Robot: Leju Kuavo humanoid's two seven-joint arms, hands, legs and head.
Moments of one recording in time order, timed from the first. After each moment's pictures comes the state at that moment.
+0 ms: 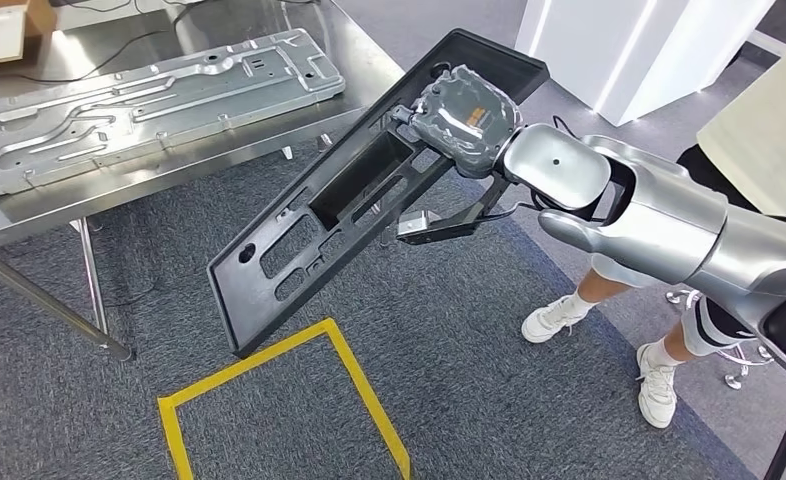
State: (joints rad) left arm -0.07 -0.23 0.67 -0.20 -0.89 0.33 -0.20; right arm -1.32 -0.71 1.10 -1.52 0.79 0.25 0.06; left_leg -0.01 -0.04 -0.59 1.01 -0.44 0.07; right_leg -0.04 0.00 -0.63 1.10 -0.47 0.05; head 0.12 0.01
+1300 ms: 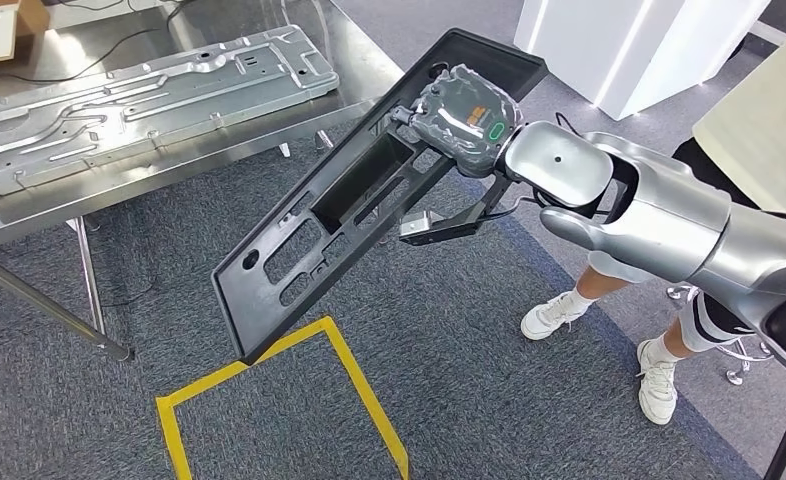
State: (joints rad) left arm -0.07 -0.23 0.68 -0.20 -0.90 0.33 -0.21; right arm -1.32 -0.71 1.10 -1.52 0.80 0.26 0.04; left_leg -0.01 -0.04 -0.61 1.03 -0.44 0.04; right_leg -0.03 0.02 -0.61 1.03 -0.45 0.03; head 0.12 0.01
